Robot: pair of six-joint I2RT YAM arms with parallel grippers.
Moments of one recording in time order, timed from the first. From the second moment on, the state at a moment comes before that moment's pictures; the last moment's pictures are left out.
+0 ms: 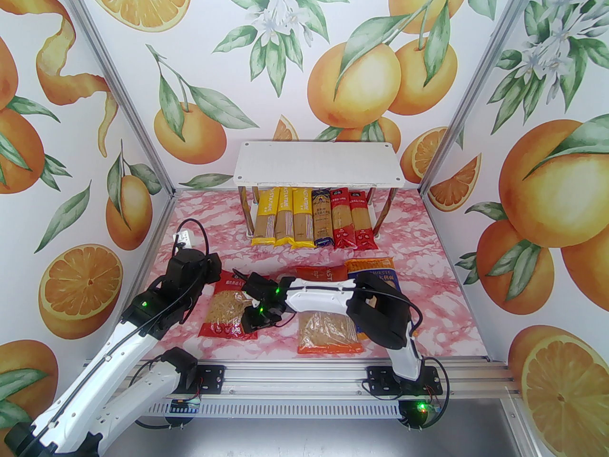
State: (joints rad) left arm -0.46 0.77 0.78 -0.65 -0.42 -0.60; right arm 1.11 2.03 1.34 -0.45 -0.38 0.76
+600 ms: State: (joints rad) left arm -0.45 0.85 0.74 -0.58 -0.33 -0.62; right arm 0.97 1.82 1.14 -0.51 -0.33 0.70
